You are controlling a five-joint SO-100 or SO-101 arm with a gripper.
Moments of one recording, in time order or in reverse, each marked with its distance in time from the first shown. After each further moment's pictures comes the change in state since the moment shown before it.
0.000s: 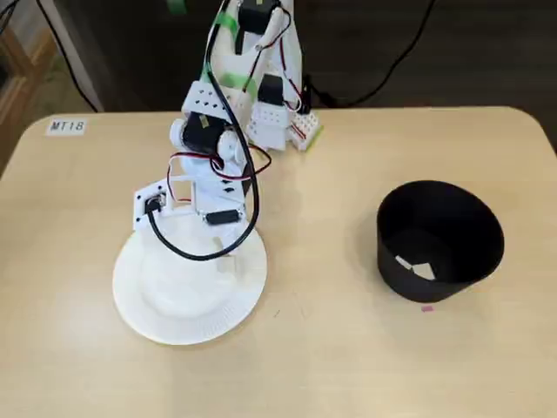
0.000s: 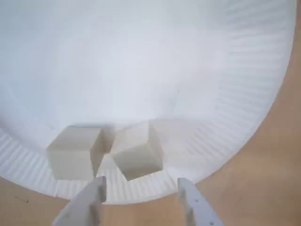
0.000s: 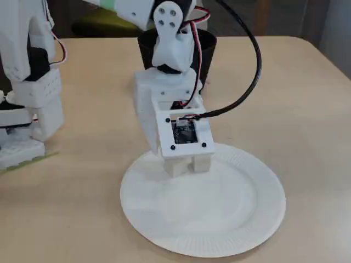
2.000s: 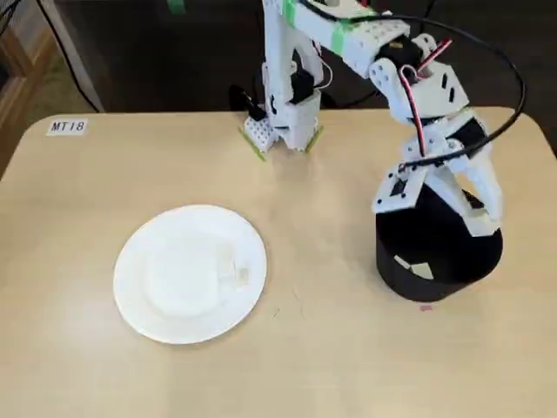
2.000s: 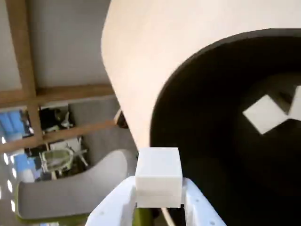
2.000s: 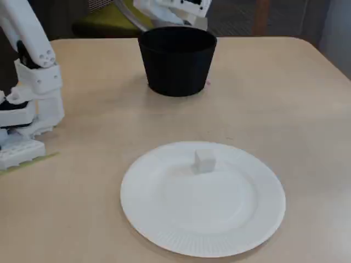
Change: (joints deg) arm -58.9 18.8 15.7 -51.8 22.7
